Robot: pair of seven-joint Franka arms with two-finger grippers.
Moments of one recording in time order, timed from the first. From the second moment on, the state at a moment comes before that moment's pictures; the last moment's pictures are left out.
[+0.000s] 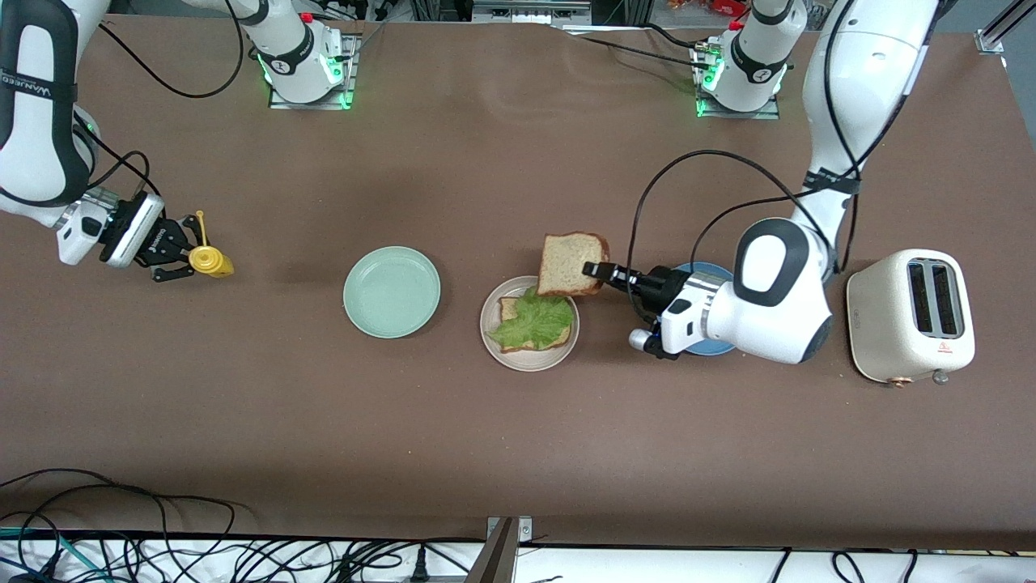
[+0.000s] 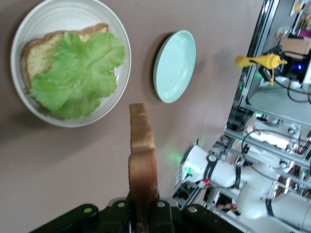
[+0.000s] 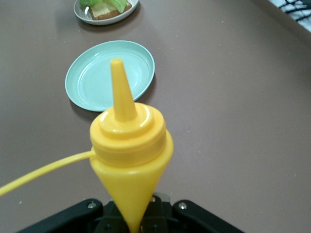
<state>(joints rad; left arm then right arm) -0.20 0.70 -0.13 -1.41 -0.93 1.71 0.18 0.79 0.37 -1.13 -2.16 1.04 1.94 -2.07</state>
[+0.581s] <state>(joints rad) -0.31 0.74 -0.13 -1.41 -0.99 1.92 0.12 0.80 0.37 -1.13 -2.10 0.87 1.95 -1.88</state>
